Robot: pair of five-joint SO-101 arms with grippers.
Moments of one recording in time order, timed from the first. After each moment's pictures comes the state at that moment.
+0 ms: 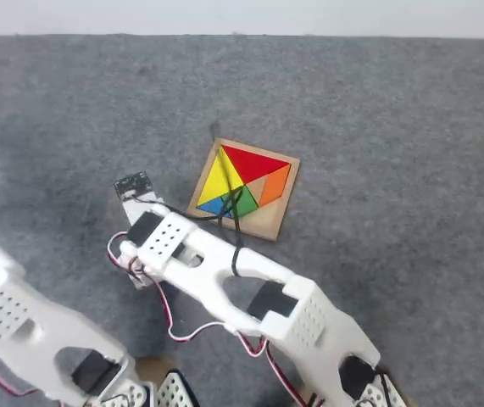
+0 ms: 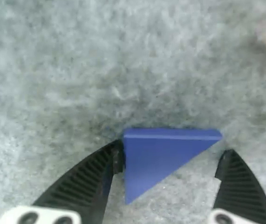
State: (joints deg) left arm -58.1 35.1 -36.5 77.4 -7.0; right arm -61.2 39.4 -18.5 72.1 -33.2
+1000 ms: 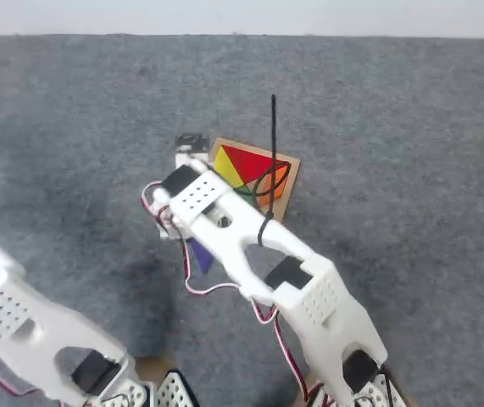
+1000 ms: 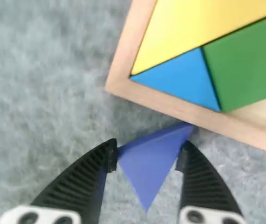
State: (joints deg) left arm -58.0 35.1 -36.5 77.4 -7.0; right arm -49.3 40.1 -25.0 77.5 -44.7
